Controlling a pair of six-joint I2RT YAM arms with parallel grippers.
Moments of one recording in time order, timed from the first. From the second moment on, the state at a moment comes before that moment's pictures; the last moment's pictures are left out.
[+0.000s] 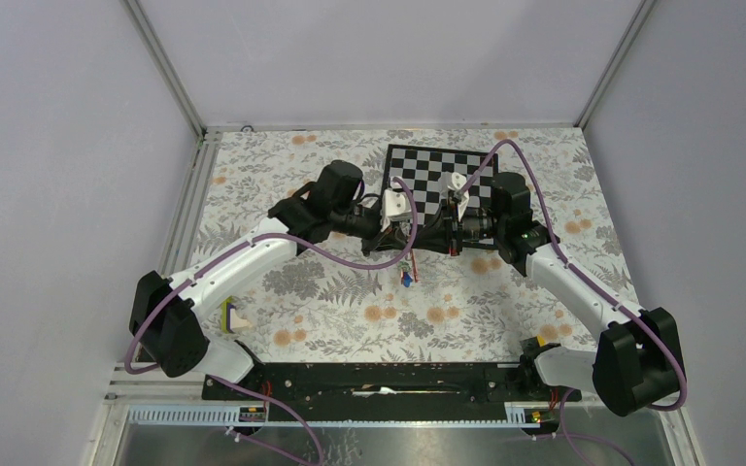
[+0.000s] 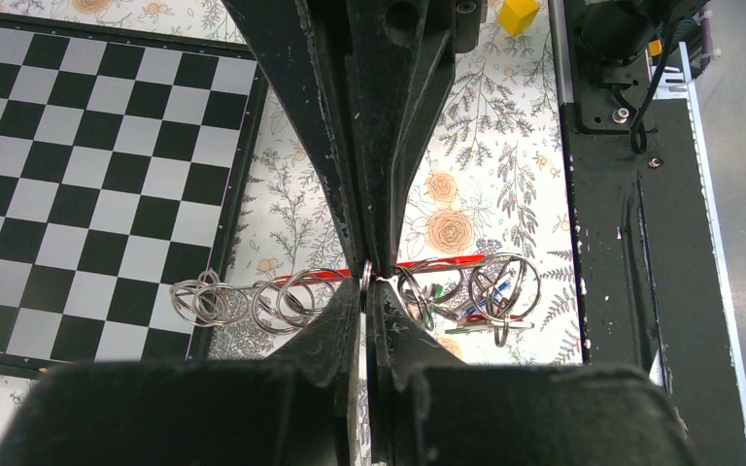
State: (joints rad) left arm -0.72 1.44 1.23 -0.41 0.74 0.44; right arm 0.37 1.24 0.81 0.09 -1.17 -0.12
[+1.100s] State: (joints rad) left arm -0.73 1.53 1.36 -0.62 0.68 0.43; right arm 0.37 1.23 0.78 0.08 -1.15 -0.18
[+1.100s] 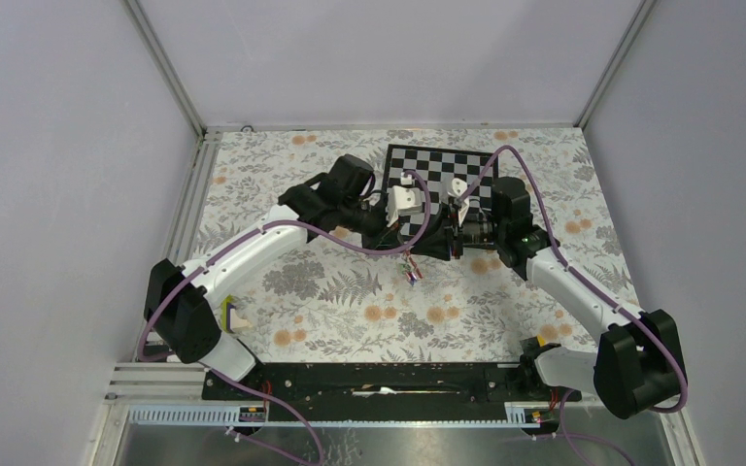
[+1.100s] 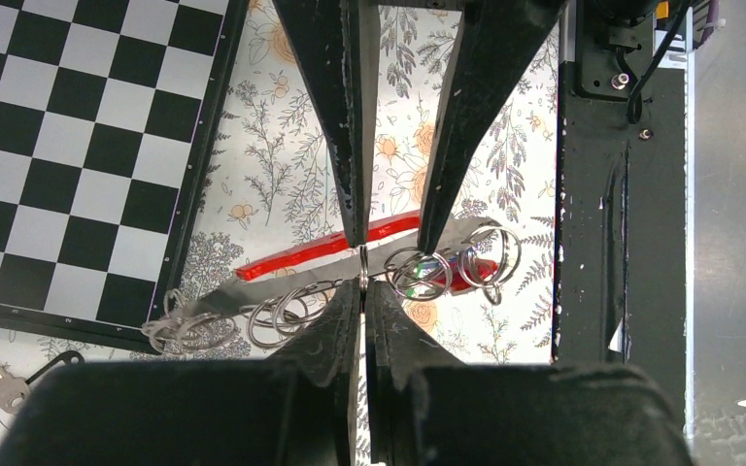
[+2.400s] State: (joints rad) left arm -0.74 1.54 1.37 -0.63 0.71 0.42; right arm 0.39 1.25 0.75 0.19 -1.15 -0.08
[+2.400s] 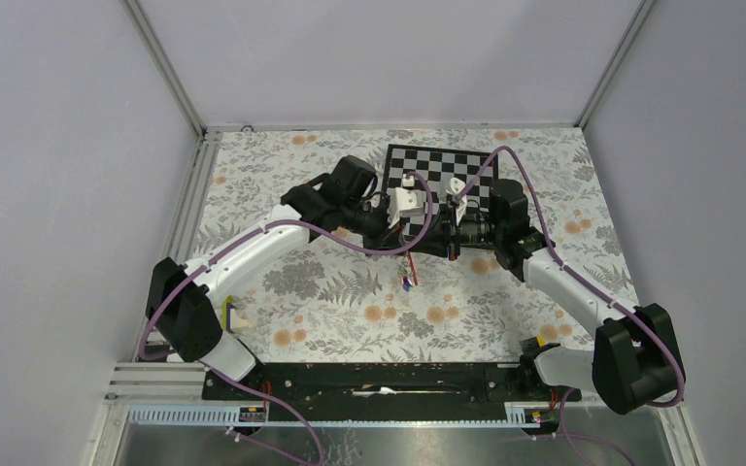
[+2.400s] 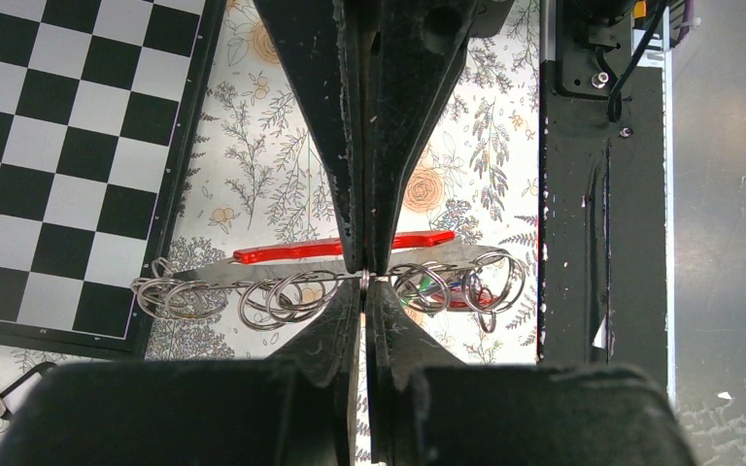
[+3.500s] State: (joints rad) left arm -0.59 1.39 1.23 -0.29 1.03 0.28; right arm 0.34 1.26 0.64 0.98 -1.17 0.64
